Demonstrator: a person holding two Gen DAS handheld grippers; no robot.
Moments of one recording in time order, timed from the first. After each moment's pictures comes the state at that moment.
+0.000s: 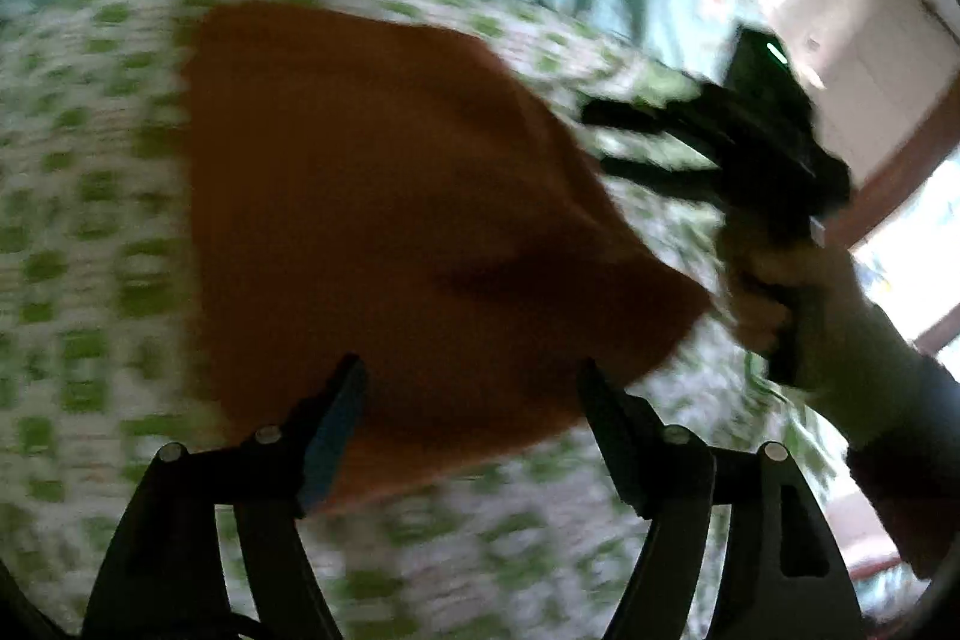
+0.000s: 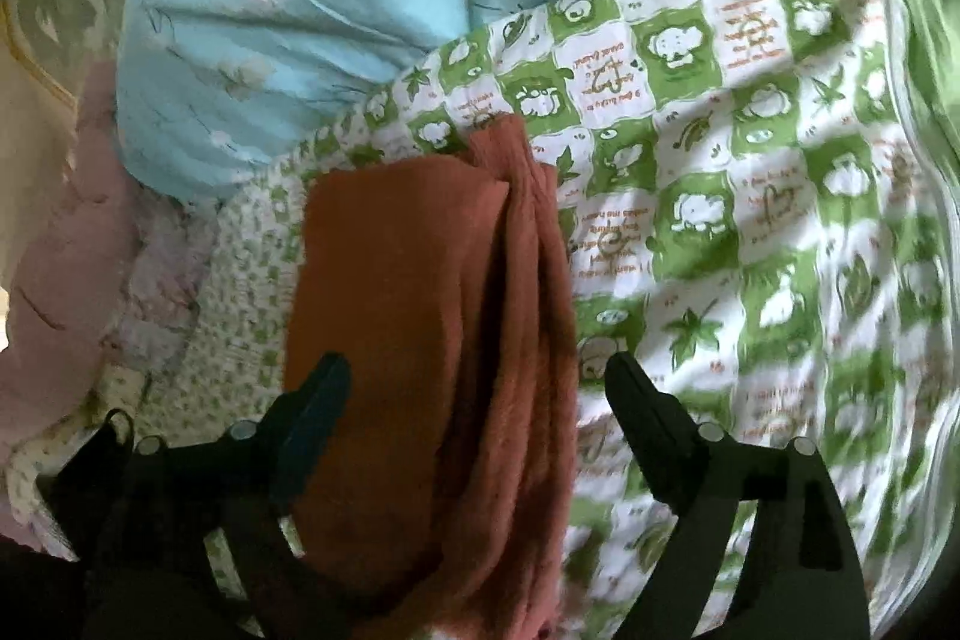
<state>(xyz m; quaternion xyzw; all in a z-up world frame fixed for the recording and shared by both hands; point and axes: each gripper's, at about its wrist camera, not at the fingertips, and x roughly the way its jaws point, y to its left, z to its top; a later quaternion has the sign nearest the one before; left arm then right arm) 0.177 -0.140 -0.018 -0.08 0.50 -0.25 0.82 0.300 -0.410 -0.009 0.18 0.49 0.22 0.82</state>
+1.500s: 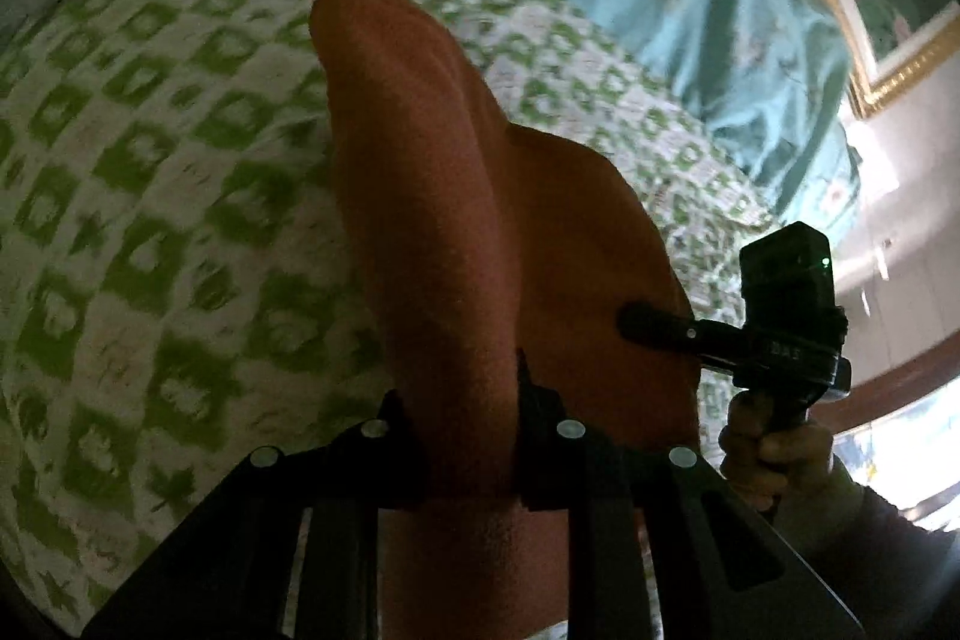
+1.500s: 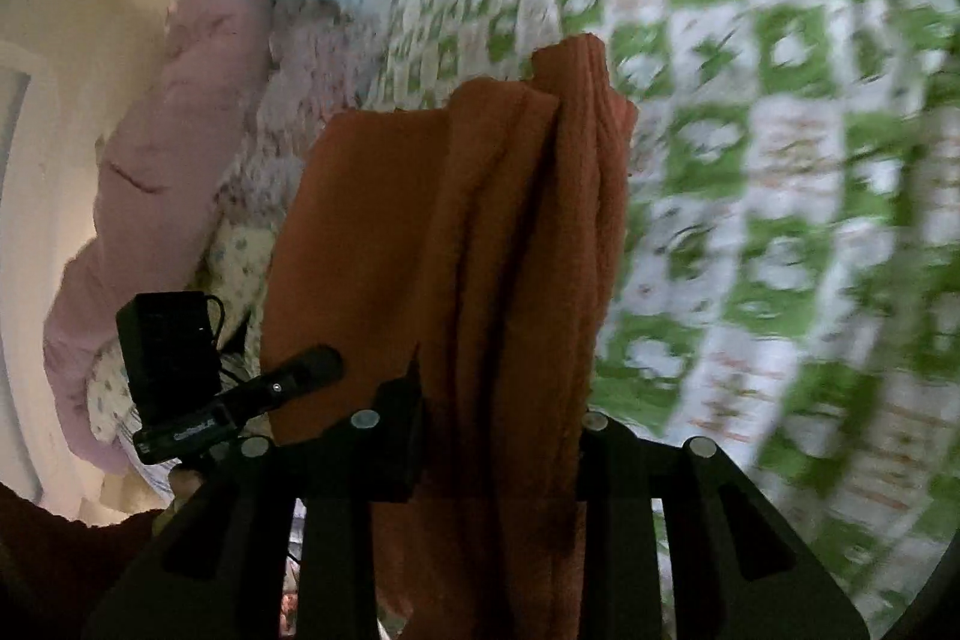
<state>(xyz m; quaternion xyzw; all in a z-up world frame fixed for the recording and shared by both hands) 0.082 0.160 -0.021 -0.25 0.50 -0.10 0.82 0.236 -0.144 -0.067 0.20 0.58 0.41 0.67</state>
